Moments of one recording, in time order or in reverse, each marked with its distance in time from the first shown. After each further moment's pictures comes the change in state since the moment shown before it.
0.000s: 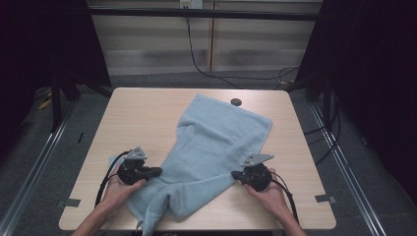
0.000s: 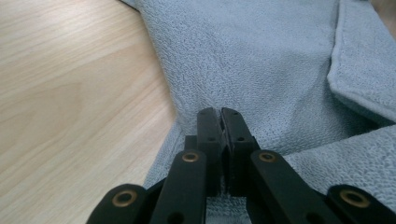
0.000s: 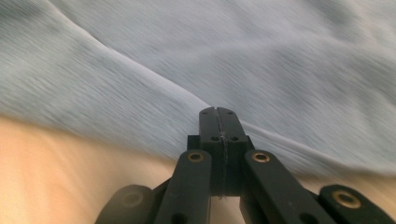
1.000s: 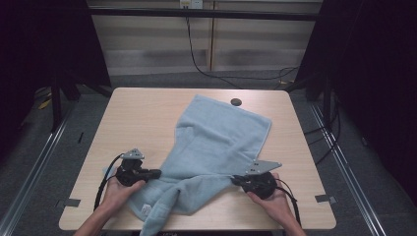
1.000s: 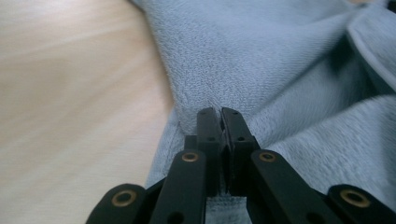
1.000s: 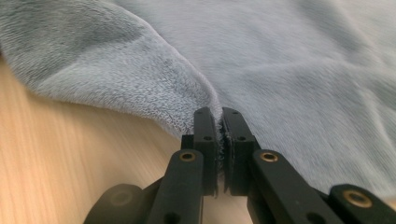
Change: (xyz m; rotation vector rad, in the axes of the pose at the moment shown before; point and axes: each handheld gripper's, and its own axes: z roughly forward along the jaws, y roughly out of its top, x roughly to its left) left arm -0.012 -0.004 -0.002 0.003 -0.094 -0.101; right arm 0.013 -0.010 -0.023 -0.104 0.064 -0.056
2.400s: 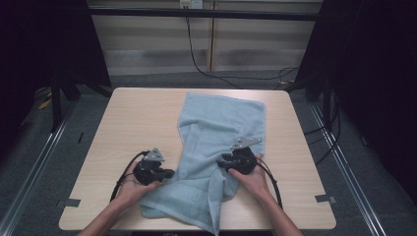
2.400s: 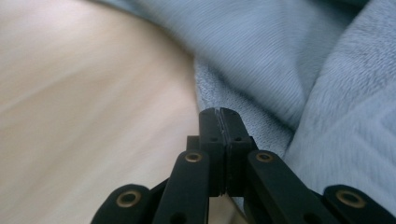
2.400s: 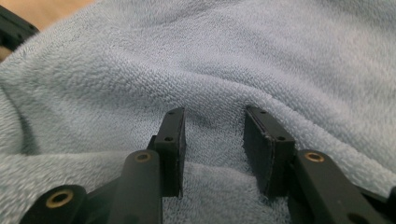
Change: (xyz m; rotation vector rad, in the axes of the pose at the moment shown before) left arm 0.002 0.023 0.021 0.038 0.113 0.130; right arm -0.049 0.034 0.083 0.016 -0.016 0.172
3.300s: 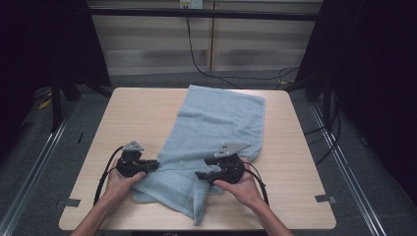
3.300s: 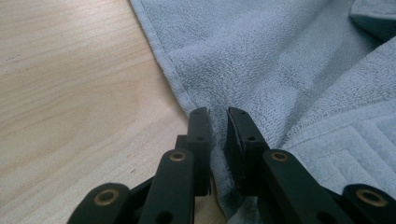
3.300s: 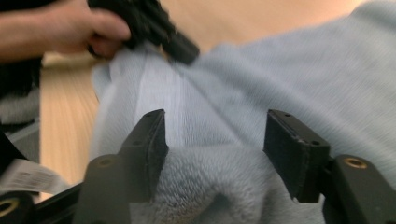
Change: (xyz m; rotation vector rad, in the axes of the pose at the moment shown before) left arm 0.032 -0.018 -0.009 -0.048 0.054 -0.129; right arm 0.083 0.030 -0.024 -0.044 0.199 -0.143
